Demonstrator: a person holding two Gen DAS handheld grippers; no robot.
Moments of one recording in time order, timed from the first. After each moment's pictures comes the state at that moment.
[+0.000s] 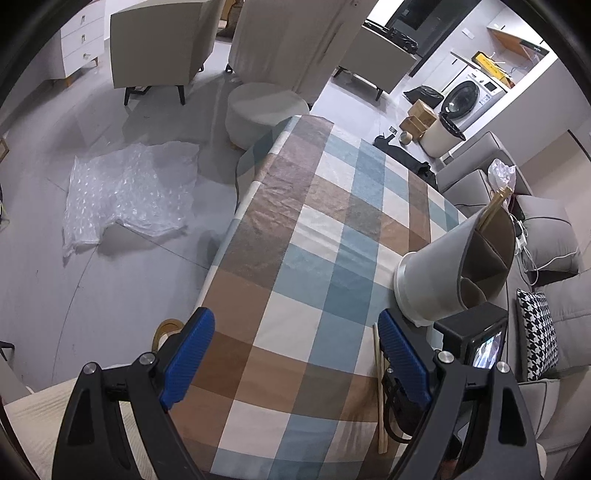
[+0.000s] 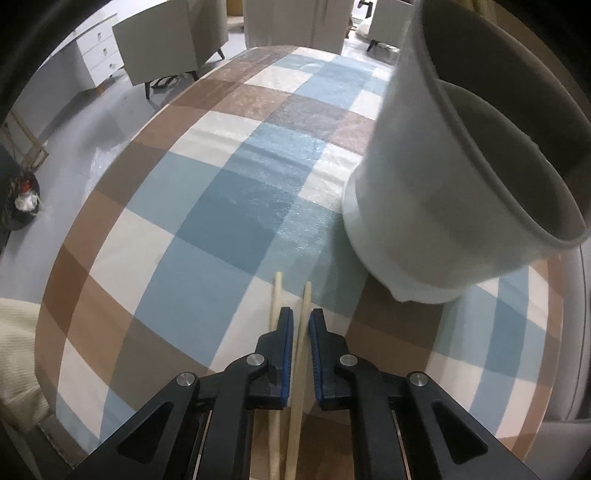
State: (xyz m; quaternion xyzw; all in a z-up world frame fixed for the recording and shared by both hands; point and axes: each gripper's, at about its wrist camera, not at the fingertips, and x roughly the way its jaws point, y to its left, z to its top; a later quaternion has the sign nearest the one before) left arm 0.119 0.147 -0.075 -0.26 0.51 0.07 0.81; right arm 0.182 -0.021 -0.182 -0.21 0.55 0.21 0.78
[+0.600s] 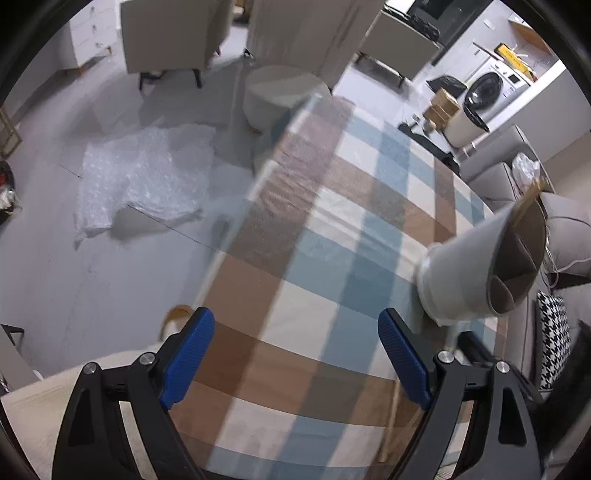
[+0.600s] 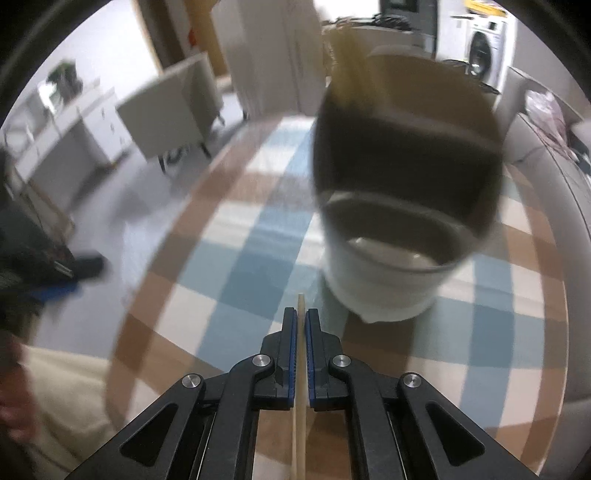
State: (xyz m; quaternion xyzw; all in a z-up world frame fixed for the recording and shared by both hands) left arm 0.132 0.135 -0.098 -0.25 0.55 0.10 0.79; right arm 0.174 -0.086 -0.099 -0.06 0.50 0.24 0.83
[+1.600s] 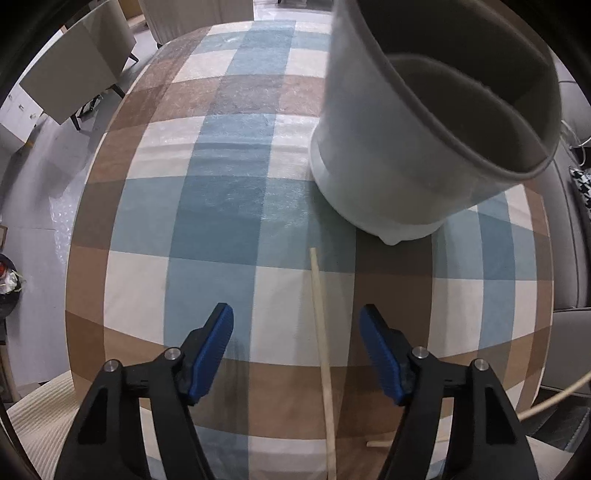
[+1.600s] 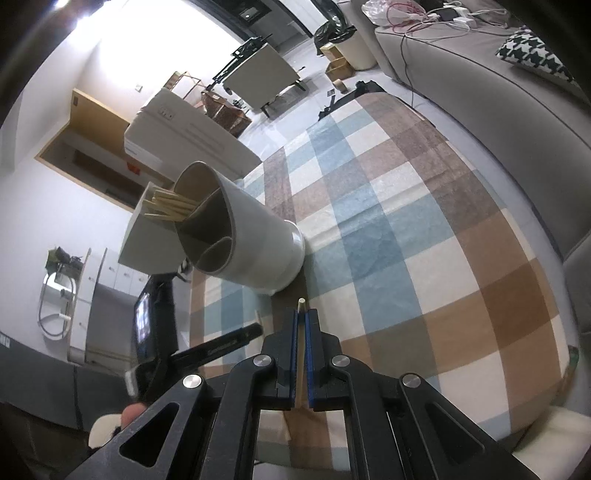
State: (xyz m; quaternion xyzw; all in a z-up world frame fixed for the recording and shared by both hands) left arm 0.176 -0.006 -0.153 -0.08 0.65 0.06 0.76; right arm 0.153 -0.272 -0.081 0.26 0.51 0.17 0.80
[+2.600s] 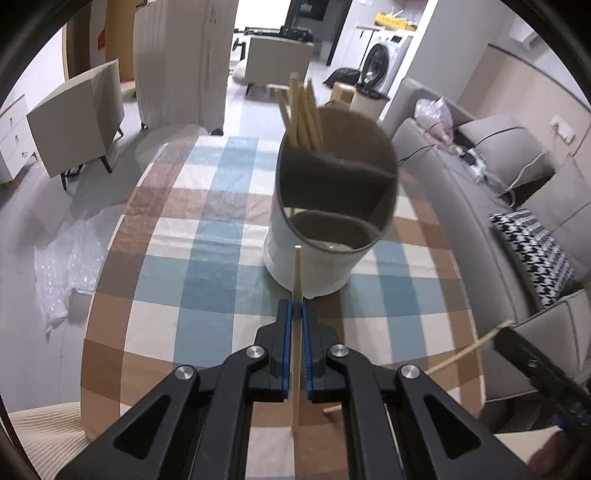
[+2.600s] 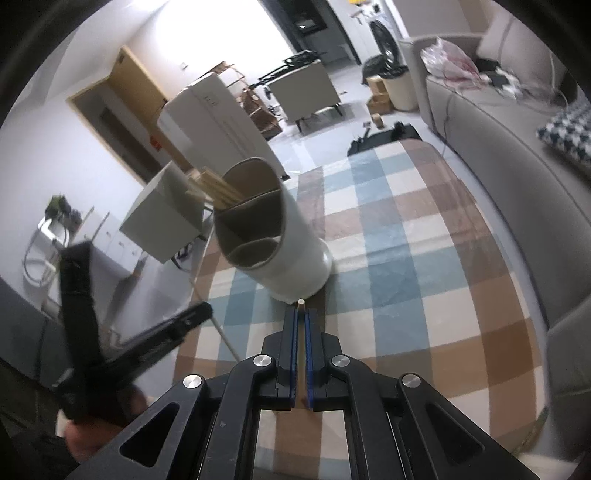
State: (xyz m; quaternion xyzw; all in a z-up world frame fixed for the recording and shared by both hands) left arm 0.102 0.018 -0.027 -0.12 0.47 -0.02 0.87; right arm 0.135 -0.227 -0.047 0.14 0.45 0.20 0.86
